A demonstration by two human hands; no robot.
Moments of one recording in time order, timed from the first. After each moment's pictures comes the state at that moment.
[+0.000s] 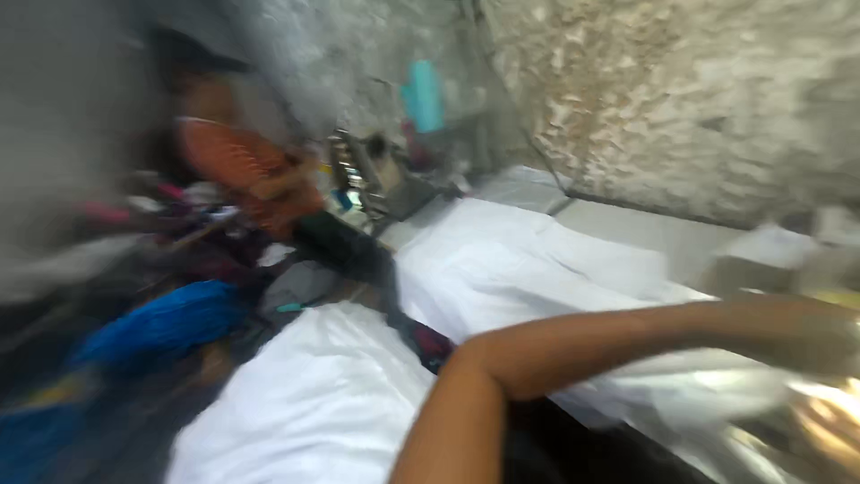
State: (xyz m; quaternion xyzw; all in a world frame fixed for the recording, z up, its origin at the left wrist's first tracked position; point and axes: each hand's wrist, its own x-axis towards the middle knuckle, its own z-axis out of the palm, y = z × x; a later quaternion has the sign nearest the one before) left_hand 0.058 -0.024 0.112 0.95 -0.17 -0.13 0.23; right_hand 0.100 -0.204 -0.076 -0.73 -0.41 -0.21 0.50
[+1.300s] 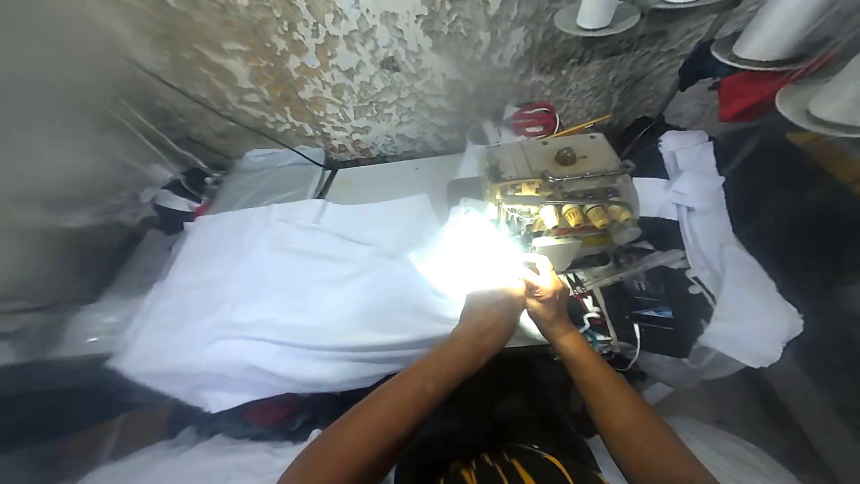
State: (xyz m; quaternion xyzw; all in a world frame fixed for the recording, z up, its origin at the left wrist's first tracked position) left_hand 0.017 -0.097 0.000 0.99 -0.11 -0.03 0.10; right_hand 0.080 -0.214 -0.116 -0.83 -0.26 -0.29 0.41
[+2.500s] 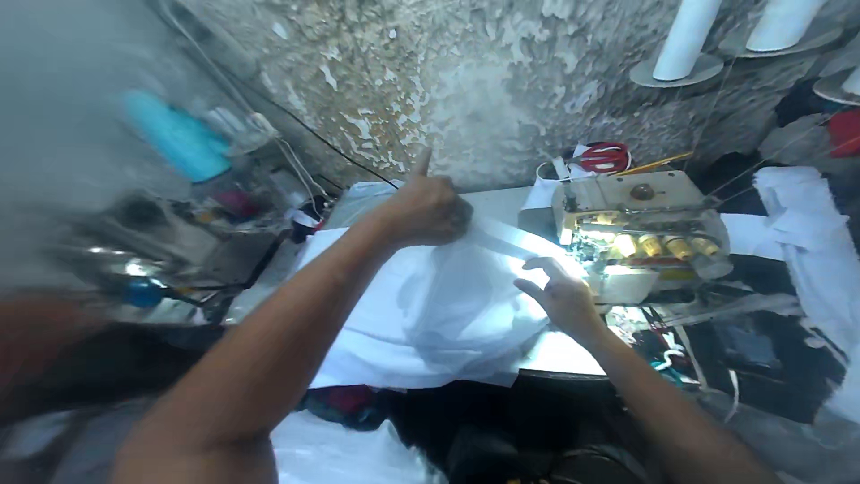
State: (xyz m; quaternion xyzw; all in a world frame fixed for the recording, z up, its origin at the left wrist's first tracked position) left_hand 0.045 0.104 0.177 0.97 -0.26 -0.01 -0.04; right_hand 0.061 -0.143 -0.012 -0.81 -0.33 -0.04 0.47
